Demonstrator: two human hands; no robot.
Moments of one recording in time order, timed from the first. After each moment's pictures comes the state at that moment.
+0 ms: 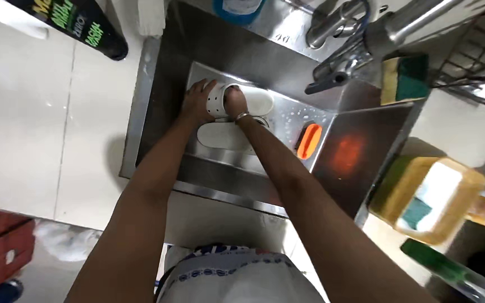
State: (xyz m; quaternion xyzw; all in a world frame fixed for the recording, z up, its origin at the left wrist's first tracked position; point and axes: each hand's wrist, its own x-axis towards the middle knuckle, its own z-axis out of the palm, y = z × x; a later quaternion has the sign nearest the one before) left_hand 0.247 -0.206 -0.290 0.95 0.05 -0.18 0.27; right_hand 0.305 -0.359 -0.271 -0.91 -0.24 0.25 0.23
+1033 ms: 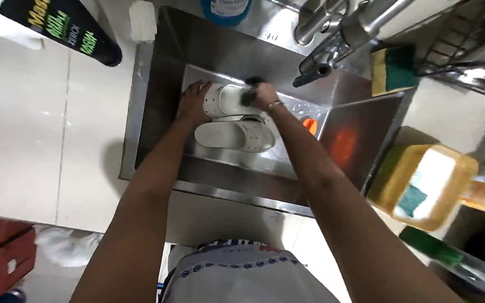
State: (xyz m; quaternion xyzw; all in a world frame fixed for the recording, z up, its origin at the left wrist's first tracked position) left_hand 0.248 -0.208 -0.287 0.95 0.06 -0.18 0.26; right_hand 0.362 -0.445 -0.258 -0.91 -0.23 0.34 0.11
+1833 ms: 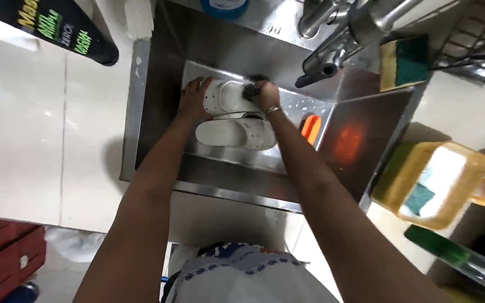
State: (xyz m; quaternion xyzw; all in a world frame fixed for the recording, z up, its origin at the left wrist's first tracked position) left_hand 0.251 -0.205 -0.291 0.95 0.06 -0.18 0.26; right_hand 0.343 -0.438 -0.259 -0.94 -0.10 0.28 0.17
